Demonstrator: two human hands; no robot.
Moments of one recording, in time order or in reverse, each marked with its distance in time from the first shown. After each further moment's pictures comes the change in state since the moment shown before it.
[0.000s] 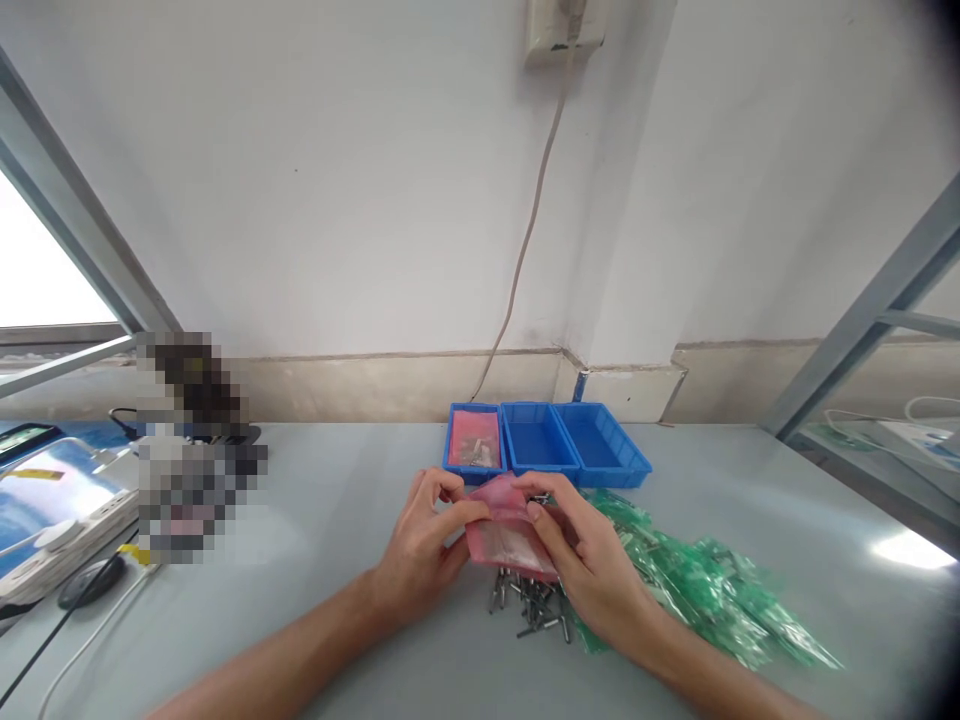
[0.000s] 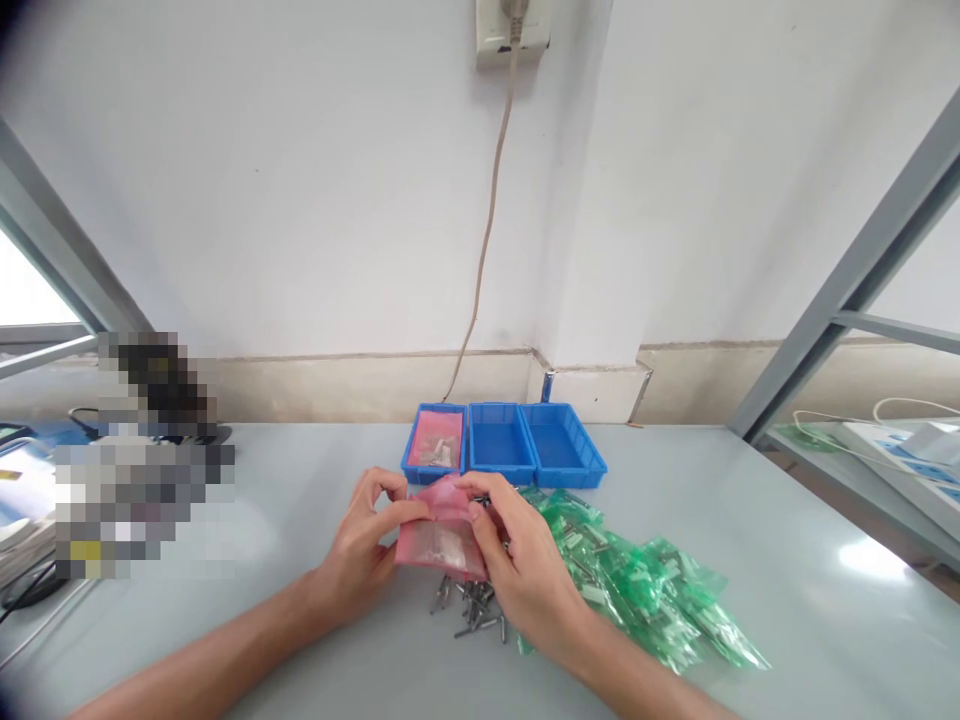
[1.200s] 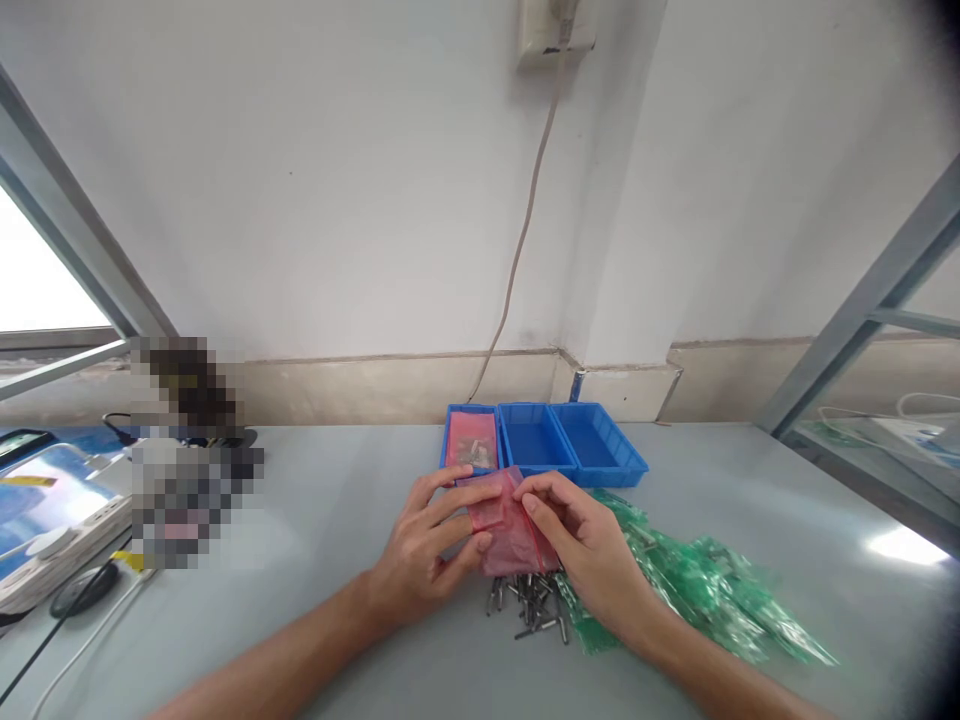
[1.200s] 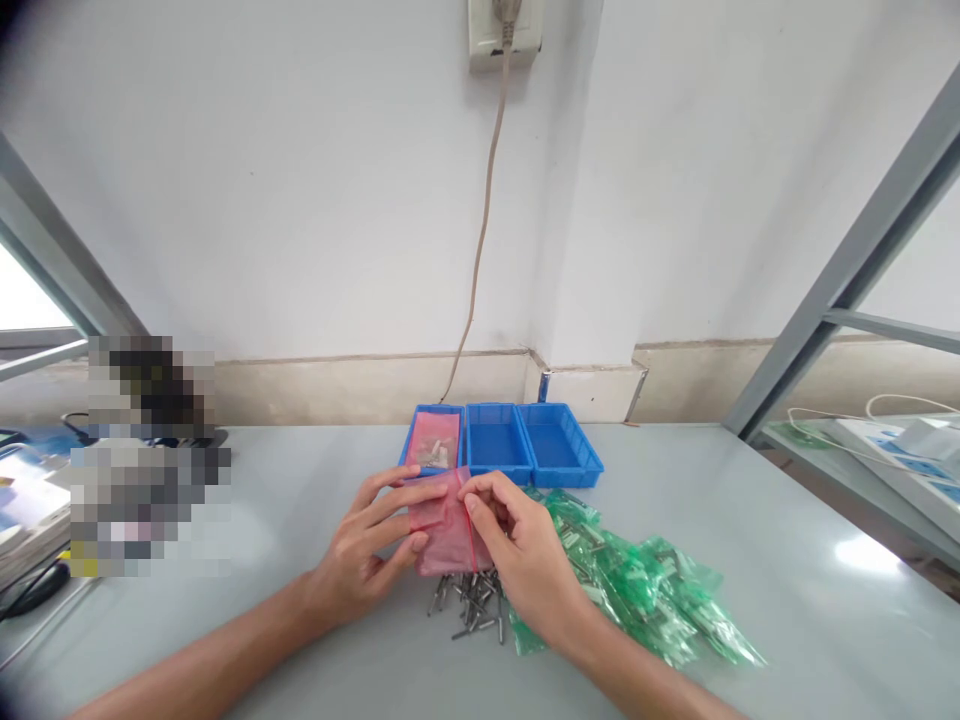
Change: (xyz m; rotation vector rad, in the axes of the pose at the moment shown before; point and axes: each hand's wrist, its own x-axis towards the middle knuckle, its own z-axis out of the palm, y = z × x) left_hand 0.003 -0.003 -0.004 -0.039 -0.092 0.131; right_hand 0.007 -0.002 -0.001 0.122 0.059 0.161
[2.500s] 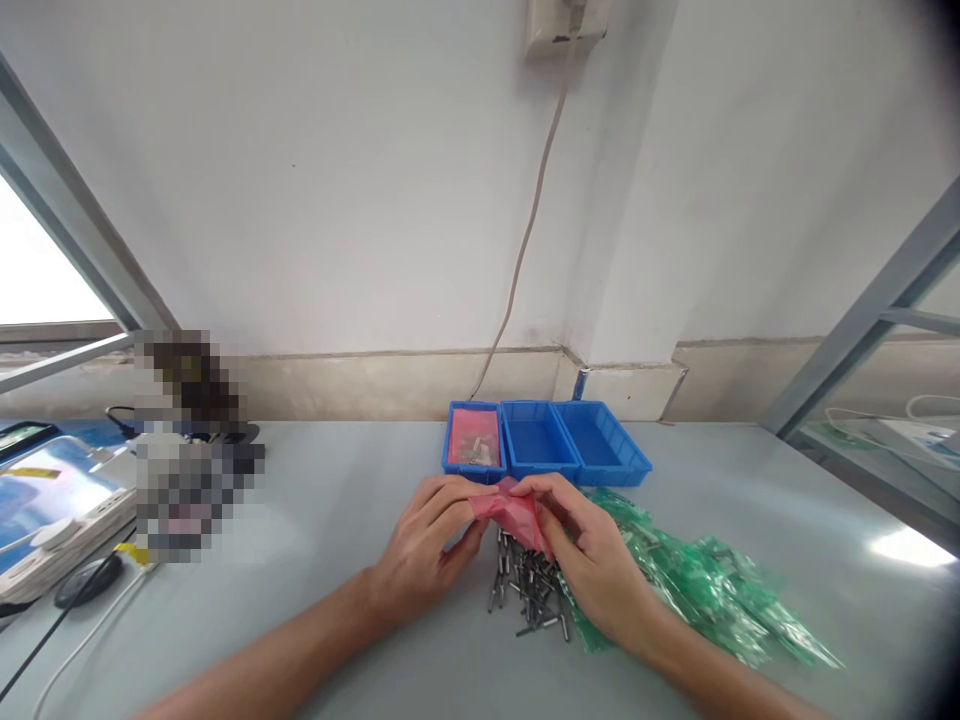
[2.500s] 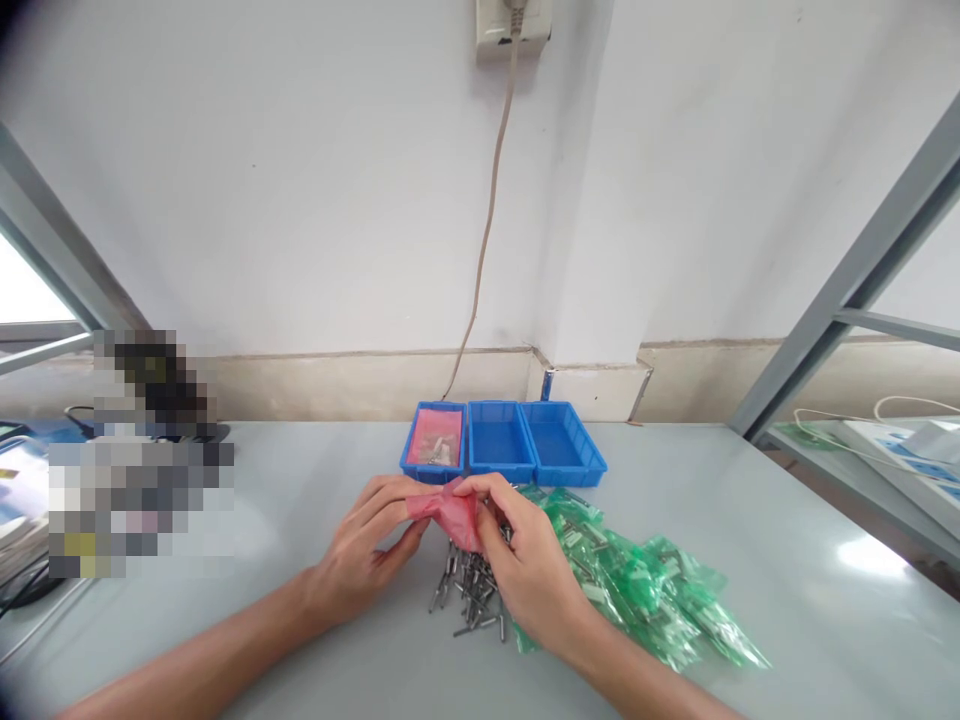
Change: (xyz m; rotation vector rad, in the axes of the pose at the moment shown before) left_hand -0.002 0.001 0.005 -0.052 0.060 -0.022; right_hand -0.004 0.002 0.000 -0.078 -0.045 -0.075
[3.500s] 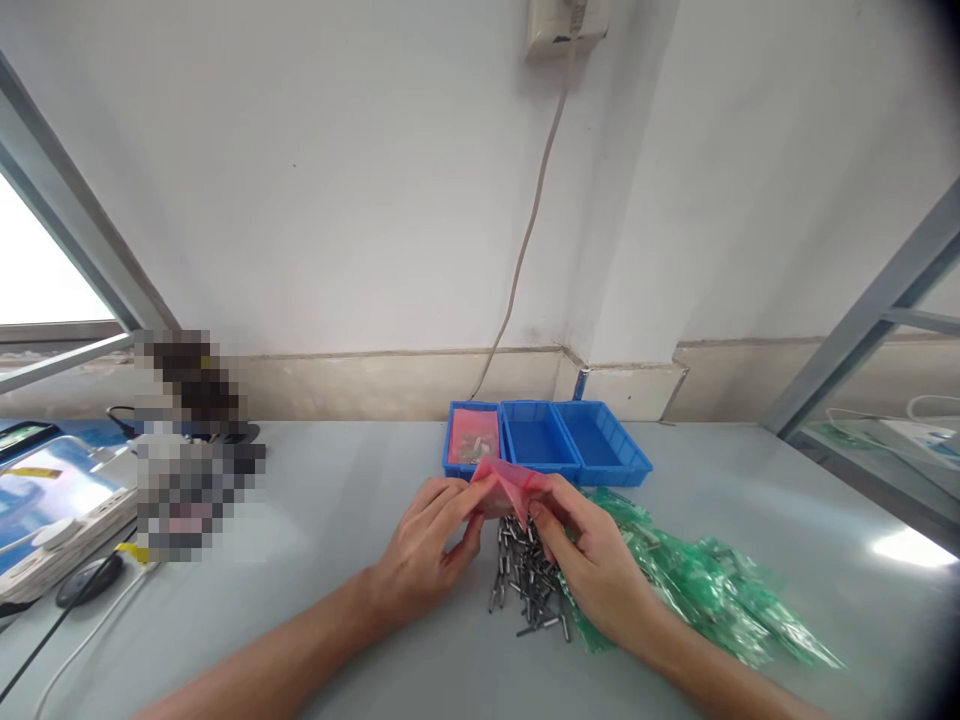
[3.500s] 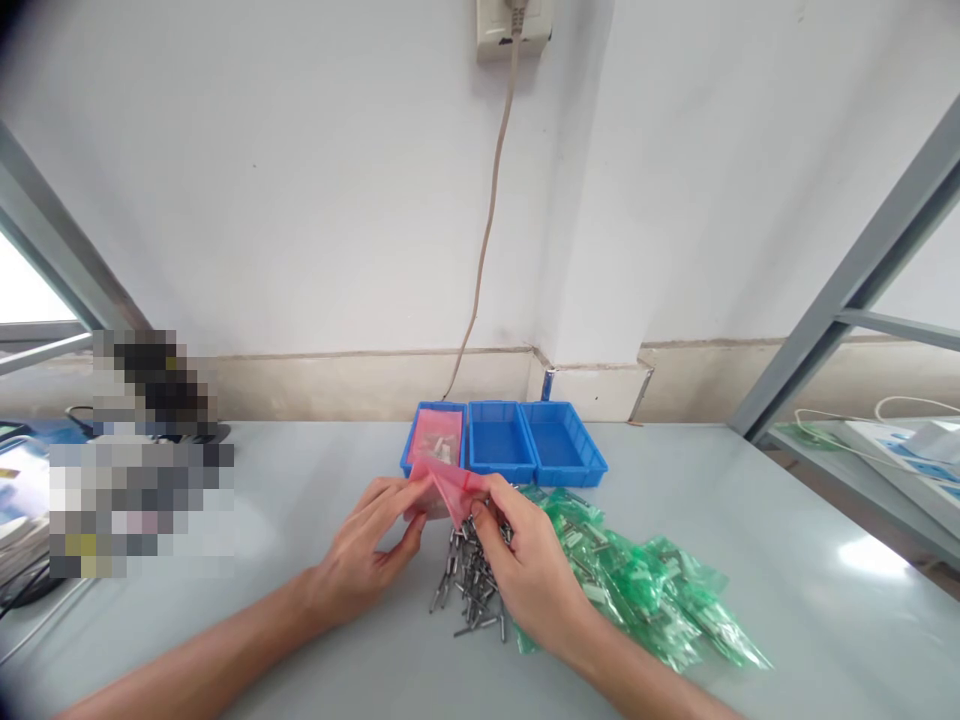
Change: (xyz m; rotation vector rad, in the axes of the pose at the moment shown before) left_hand -0.006 -0.002 0.003 0.047 0.015 -0.046; right_hand 0.000 0.002 0.000 -0.043 -0.020 -0.007
